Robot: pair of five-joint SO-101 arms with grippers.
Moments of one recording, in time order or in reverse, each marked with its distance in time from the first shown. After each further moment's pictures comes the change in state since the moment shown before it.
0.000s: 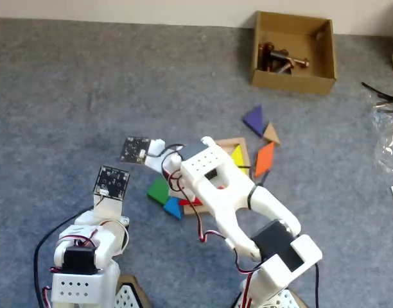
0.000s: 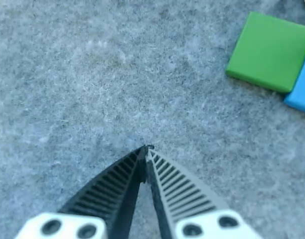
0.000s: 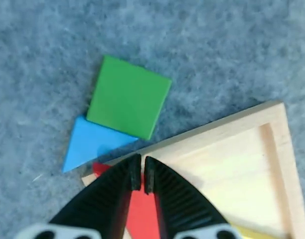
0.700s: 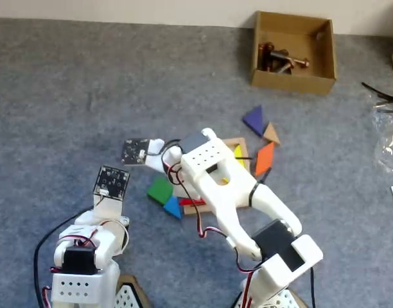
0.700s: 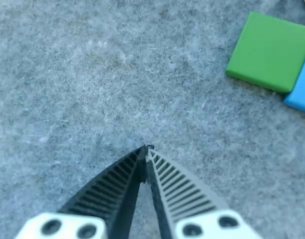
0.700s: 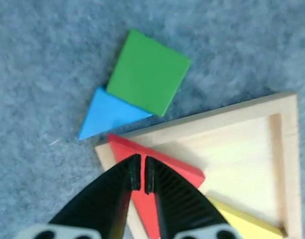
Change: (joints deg) left arm 0.0 0.0 0.0 0.0 0.0; right arm 0.6 0.0 -5.9 9.8 5.7
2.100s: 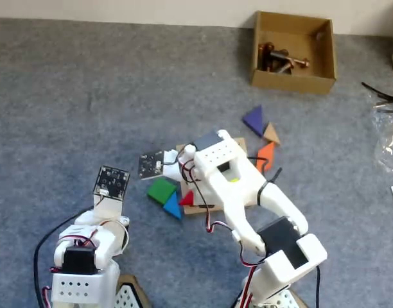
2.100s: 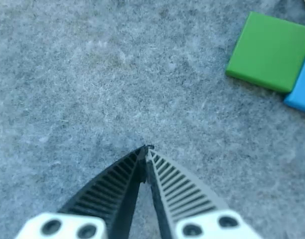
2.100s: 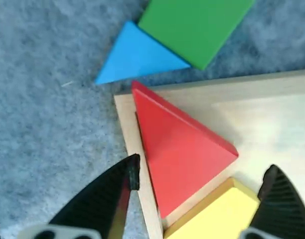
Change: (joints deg) left arm 0.0 0.0 0.0 0.0 0.0; right arm 5.2 0.0 5.1 4.1 12.7
